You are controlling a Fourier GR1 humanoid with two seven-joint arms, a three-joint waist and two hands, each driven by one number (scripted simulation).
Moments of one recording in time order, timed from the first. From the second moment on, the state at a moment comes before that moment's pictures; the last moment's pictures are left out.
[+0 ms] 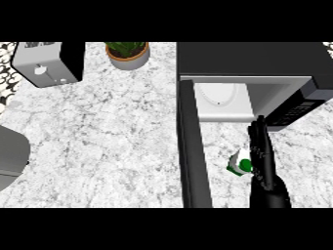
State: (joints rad) left arm 0.48 0.05 0.12 -2.39 0.22 -0.17 0.01; right arm 0.15 -0.03 0.57 -2.07 0.50 -0.57 0.20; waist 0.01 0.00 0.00
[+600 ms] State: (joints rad) left arm 0.56 0.03 0.21 -2.38 0.27 -0.27 -0.02; right arm 0.22 -0.04 0.43 -1.88 0.25 -0.61 -0.06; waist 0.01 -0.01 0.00
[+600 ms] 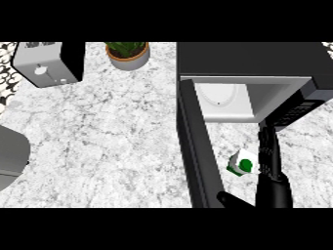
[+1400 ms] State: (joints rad) left arm 0.60 0.02 0.30 -2.37 0.32 -0.36 -0.03; right arm 0.26 -0.07 0.19 -1.48 -0.01 -0.47 -0.50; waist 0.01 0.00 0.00
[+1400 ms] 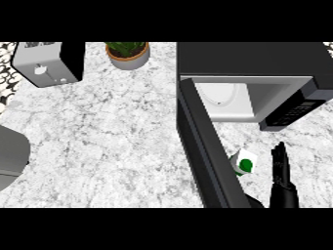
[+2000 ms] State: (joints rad) left arm 0.64 0.01 0.33 -2.36 0.36 -0.40 -0.06; right arm 0.12 -0.05 0.07 -1.14 -0.07 -0.39 -0.71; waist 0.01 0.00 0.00
